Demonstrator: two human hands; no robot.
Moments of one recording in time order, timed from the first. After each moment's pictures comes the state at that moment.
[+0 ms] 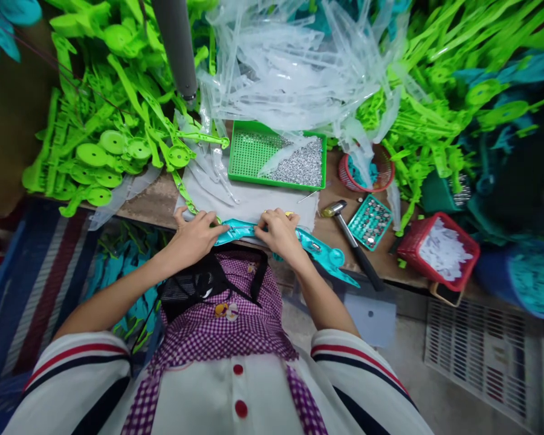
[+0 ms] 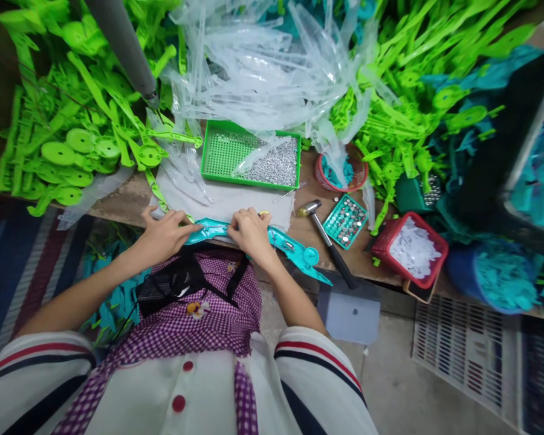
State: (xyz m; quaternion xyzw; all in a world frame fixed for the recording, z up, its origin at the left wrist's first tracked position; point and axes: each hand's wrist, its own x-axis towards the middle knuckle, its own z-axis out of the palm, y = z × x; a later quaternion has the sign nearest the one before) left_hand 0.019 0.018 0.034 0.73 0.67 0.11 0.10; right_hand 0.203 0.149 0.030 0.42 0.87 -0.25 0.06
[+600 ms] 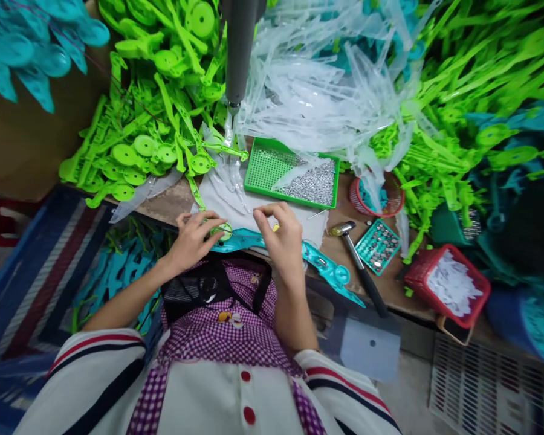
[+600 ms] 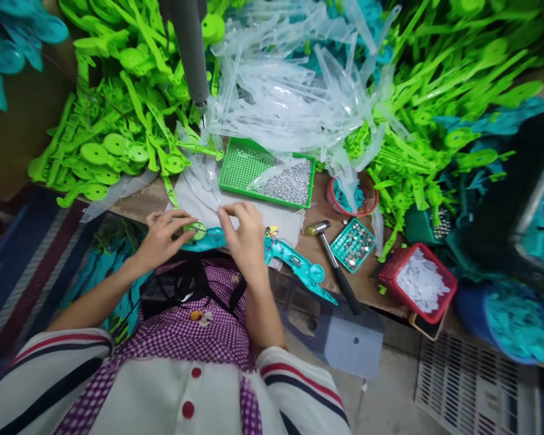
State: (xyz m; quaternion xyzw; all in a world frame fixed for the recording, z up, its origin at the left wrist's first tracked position) left_hand 0.007 0.000 0.024 0.60 0.74 0.28 0.10; right_hand 0.164 0.128 0.081 0.37 0.83 -0.34 -0.24
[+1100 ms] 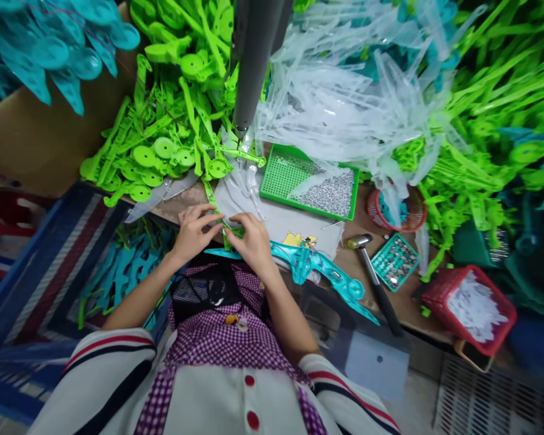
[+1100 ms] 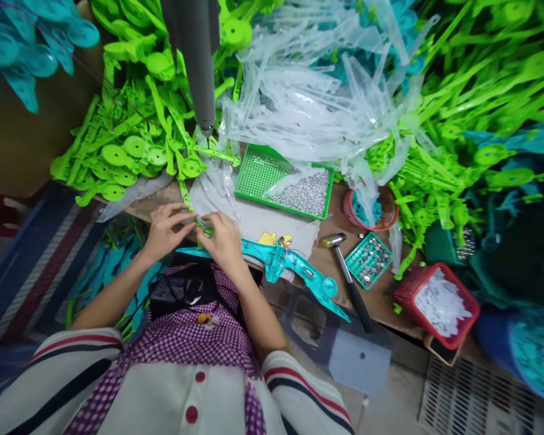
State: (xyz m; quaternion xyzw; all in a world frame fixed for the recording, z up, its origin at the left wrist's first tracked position) left_hand -0.026 0.000 0.002 0.53 0.78 0.33 0.07; right_hand 0.120 0.104 0.025 0.32 0.86 -0.39 -0.12
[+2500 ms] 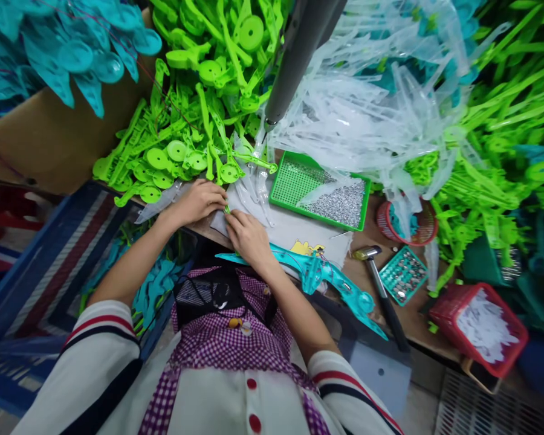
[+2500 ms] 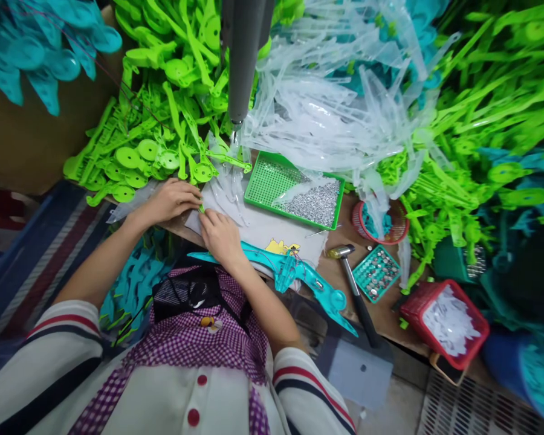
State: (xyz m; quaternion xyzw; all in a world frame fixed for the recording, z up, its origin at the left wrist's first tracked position) left_hand -0.109 0.052 0.007 0.69 0.67 0.22 0.17; right_hand 0.088 0.112 0.018 0.19 0.95 -0.23 -0.03
